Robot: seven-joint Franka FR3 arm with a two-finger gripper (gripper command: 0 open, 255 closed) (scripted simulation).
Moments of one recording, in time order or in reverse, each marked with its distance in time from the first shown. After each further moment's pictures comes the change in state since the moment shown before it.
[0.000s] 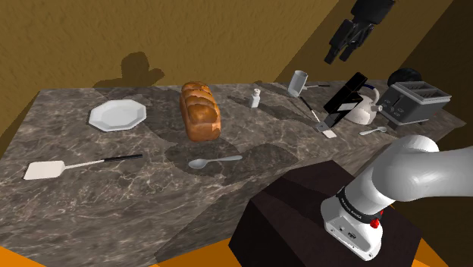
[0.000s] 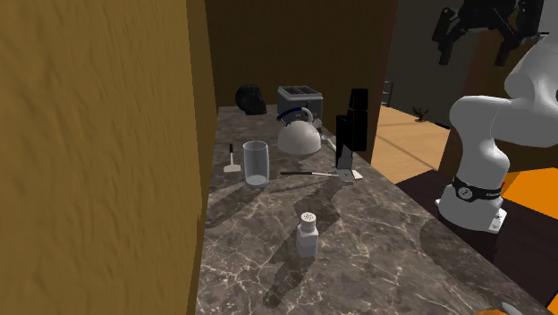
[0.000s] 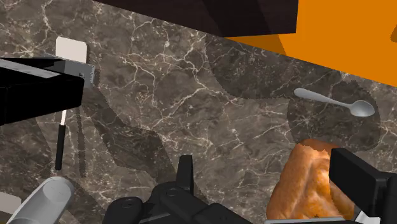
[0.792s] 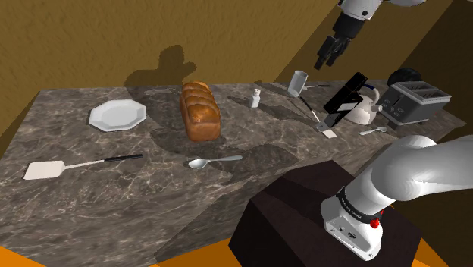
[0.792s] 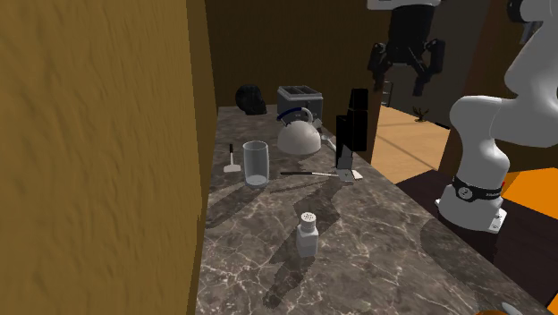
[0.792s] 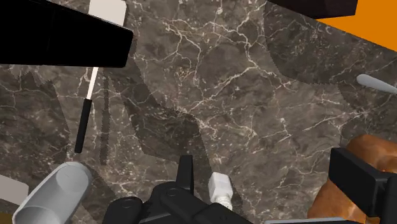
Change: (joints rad) arm -0.022 0.206 -0.177 -0.017 -0.094 0.195 -0.228
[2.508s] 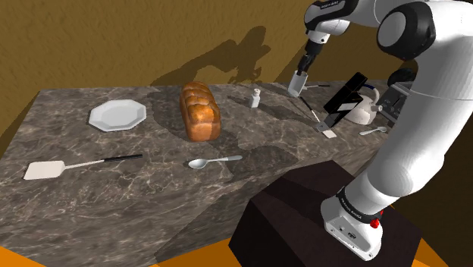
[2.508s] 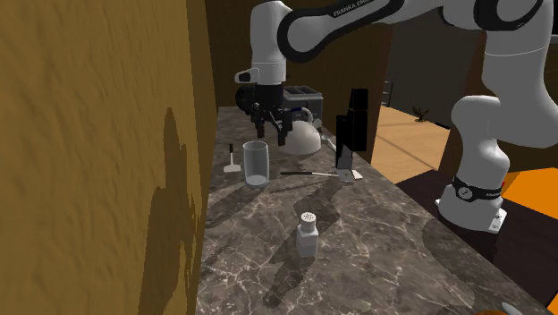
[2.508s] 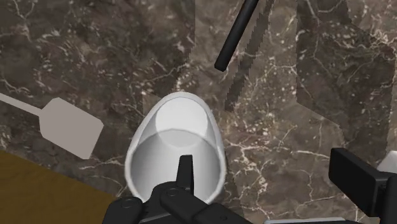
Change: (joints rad) arm -0.115 0.963 -0.282 0.617 0.234 0.226 -0.642
